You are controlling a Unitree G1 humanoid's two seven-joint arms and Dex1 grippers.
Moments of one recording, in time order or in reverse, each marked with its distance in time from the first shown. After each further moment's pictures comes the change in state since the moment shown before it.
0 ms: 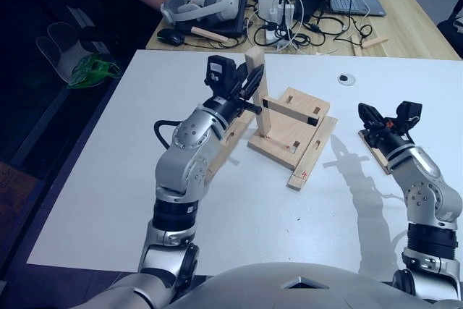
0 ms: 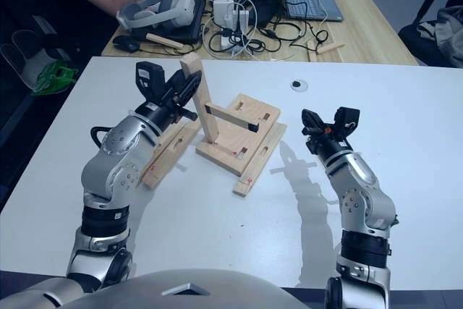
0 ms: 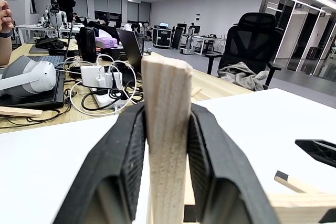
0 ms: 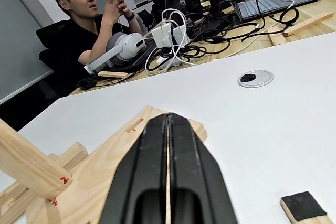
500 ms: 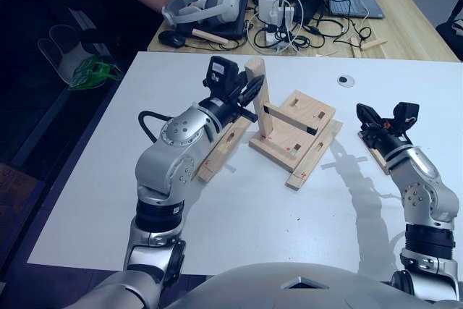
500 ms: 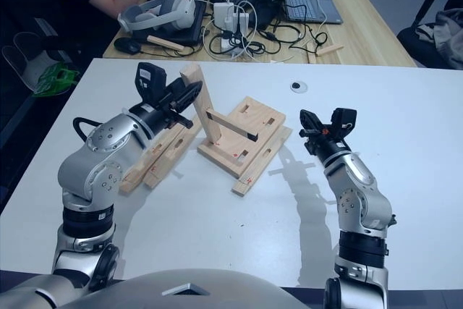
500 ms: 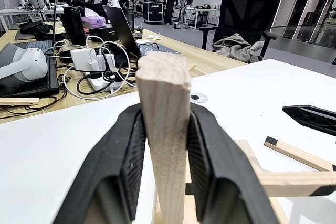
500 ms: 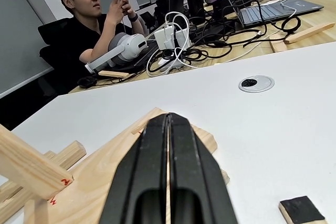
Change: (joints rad) left arm -0.007 0.079 0.009 -0.107 -0.064 0.205 -0.010; right arm 0.005 0.019 0.011 0.019 -0.047 -0.039 0.027
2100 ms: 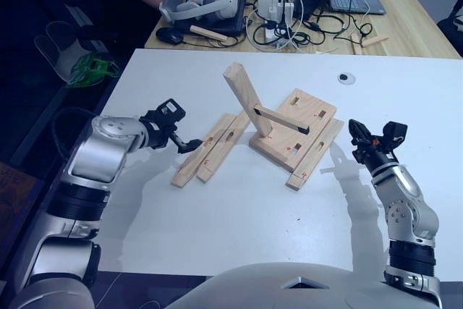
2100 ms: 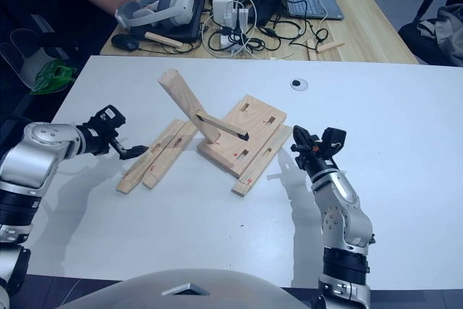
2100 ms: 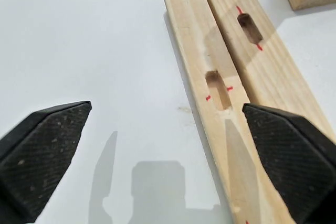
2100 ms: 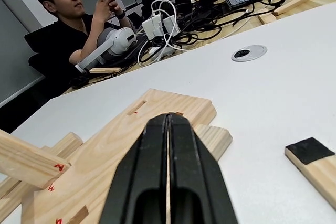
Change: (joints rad) left arm 0.014 0.599 -0.089 0.370 0.269 -0.031 -0.566; right arm 0.123 0.134 0.010 -0.038 -0.032 -0.080 -0.037
